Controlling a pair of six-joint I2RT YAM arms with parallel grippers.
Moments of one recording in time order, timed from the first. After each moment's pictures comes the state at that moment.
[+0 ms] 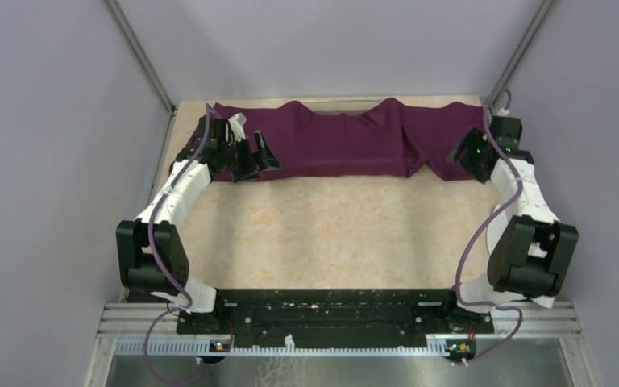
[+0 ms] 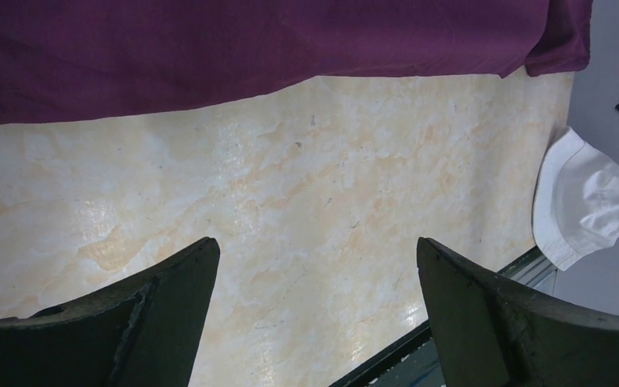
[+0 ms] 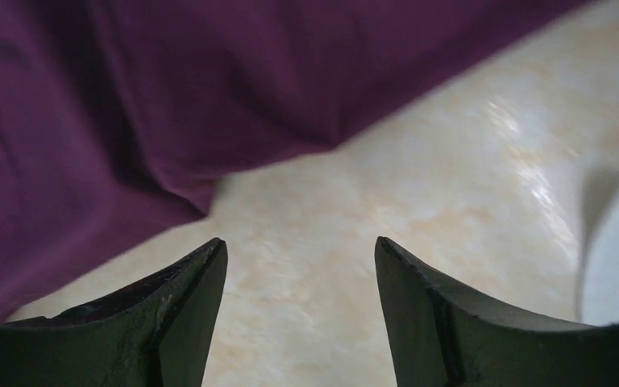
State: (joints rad) left arm -0.11 1.52 1.21 -0.51 0.52 -0.43; right arm -0.25 1.45 1.10 -0.54 -0.06 0.42
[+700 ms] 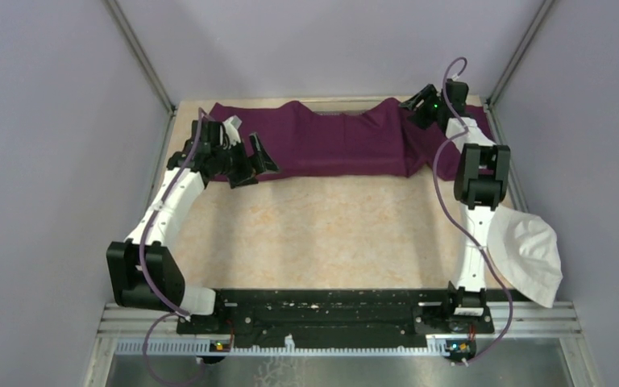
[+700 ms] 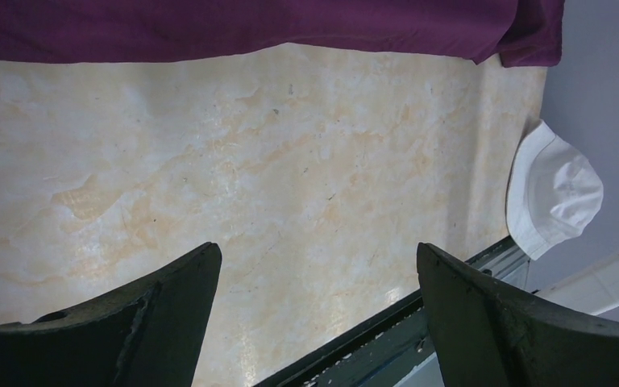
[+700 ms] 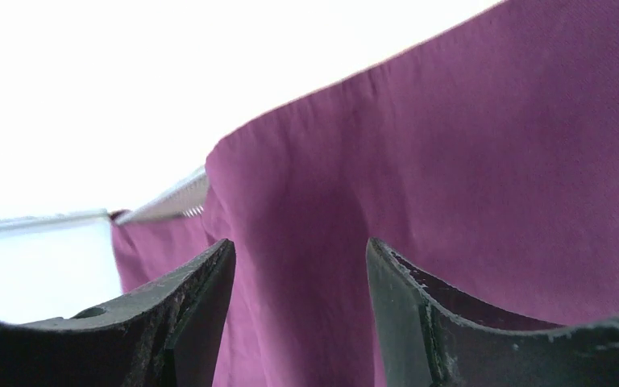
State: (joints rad) left arm -0.11 1.41 1.20 -0.61 0.54 -0.47; right arm -0.06 2.39 1.94 -0.09 -0.44 0.77
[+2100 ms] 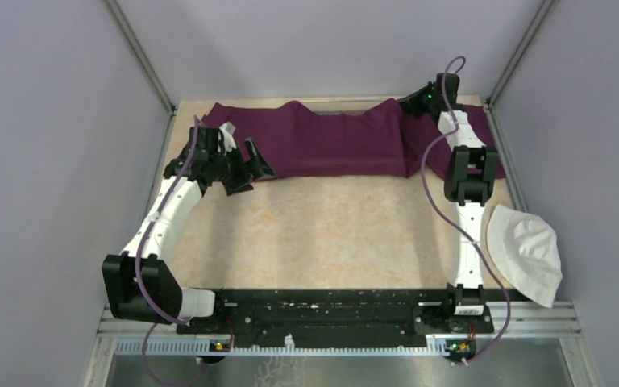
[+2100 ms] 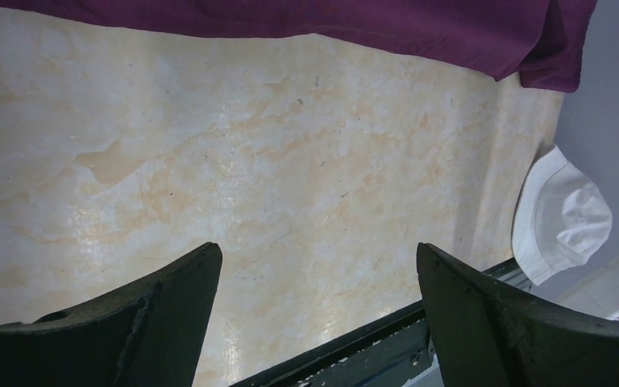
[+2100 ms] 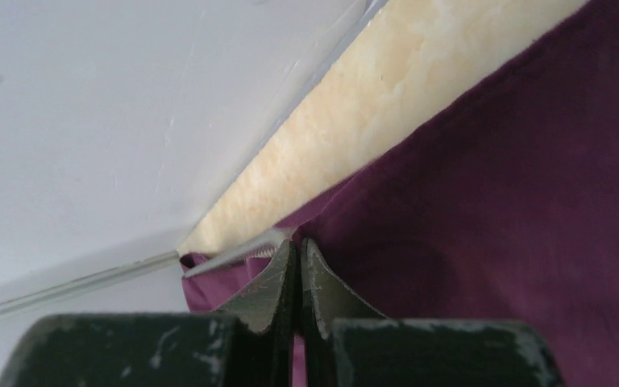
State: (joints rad) left arm -0.11 1.33 1.14 -0.64 0.45 -0.55; right arm -0.02 2.63 2.31 -0.18 -0.39 1.08
